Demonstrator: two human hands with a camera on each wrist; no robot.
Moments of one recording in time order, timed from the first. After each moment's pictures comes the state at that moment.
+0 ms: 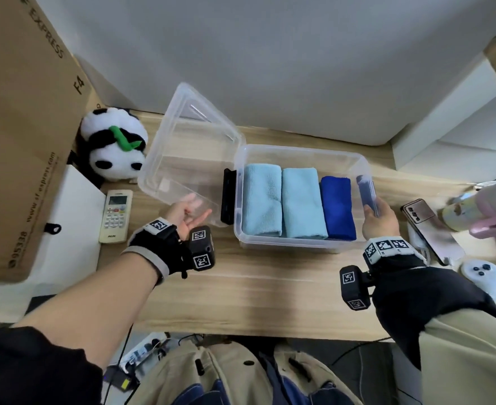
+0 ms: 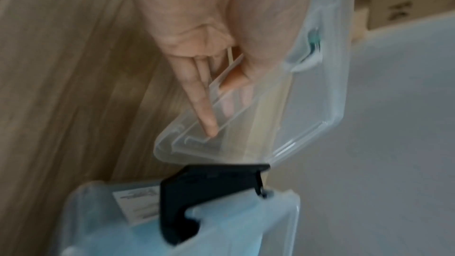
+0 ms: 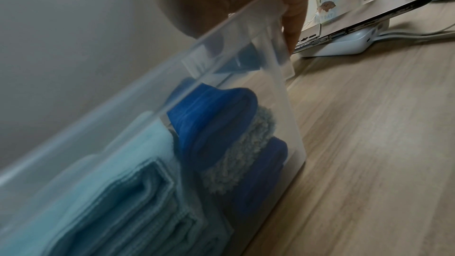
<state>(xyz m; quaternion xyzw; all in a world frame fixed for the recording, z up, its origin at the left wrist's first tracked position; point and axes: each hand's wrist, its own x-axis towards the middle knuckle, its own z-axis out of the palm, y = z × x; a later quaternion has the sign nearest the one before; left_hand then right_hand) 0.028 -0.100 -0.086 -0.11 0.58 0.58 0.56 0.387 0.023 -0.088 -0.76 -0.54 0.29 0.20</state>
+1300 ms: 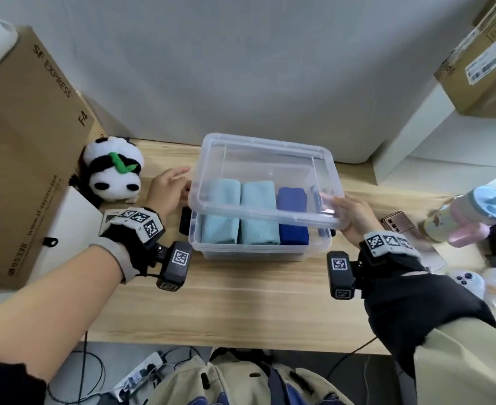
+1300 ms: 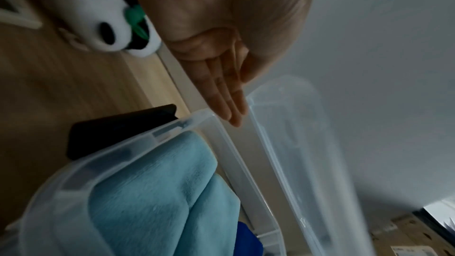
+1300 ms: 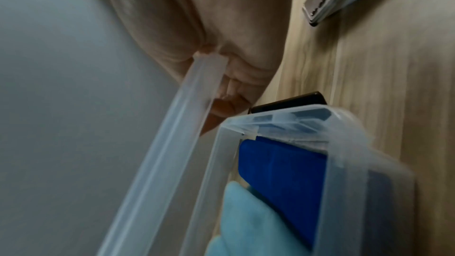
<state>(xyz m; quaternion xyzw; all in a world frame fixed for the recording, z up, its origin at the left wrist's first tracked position) 0.040 -0.074 -0.009 0.34 0.73 0.48 0.35 0.375 0.029 -0.022 -0.53 -0.38 0.68 0.33</state>
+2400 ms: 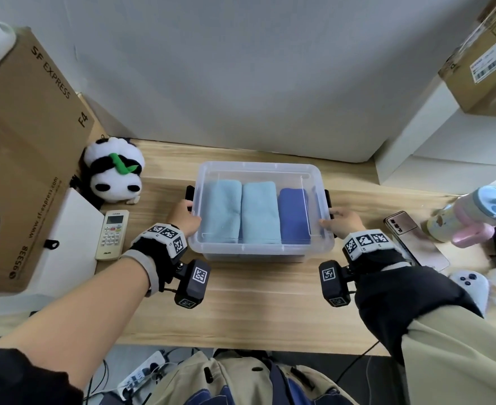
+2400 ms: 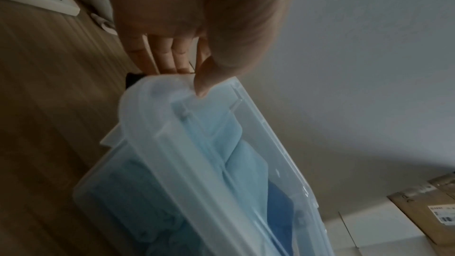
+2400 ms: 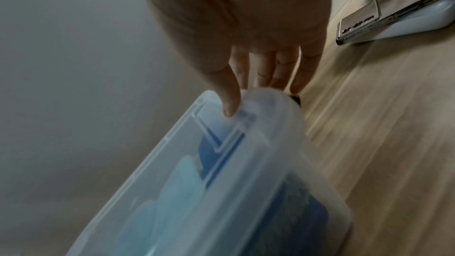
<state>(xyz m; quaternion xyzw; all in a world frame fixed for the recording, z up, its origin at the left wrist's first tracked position) 0.058 -0.077 -0.058 0.32 0.83 0.26 0.38 0.365 0.032 -0.047 -0.71 -0.54 0.43 0.11</state>
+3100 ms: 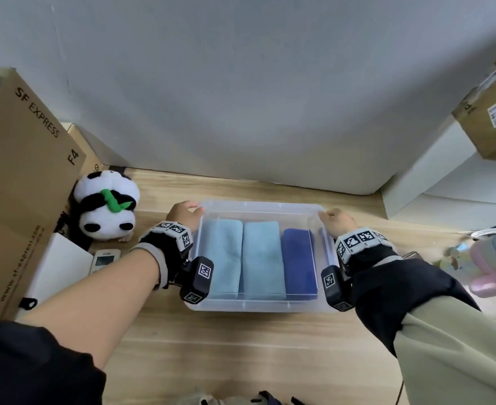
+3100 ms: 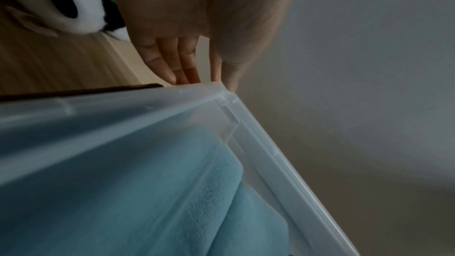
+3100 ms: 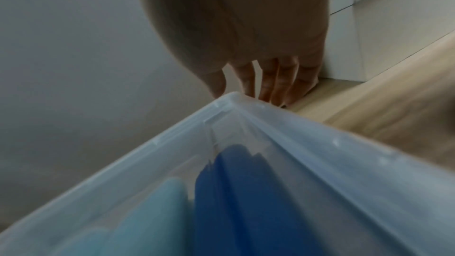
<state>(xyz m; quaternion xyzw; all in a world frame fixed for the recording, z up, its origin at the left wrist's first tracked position) 0.020 0.015 -0.049 0.32 0.84 0.29 0.33 0.320 0.129 -0.037 -0.69 -0.63 0.35 0.00</state>
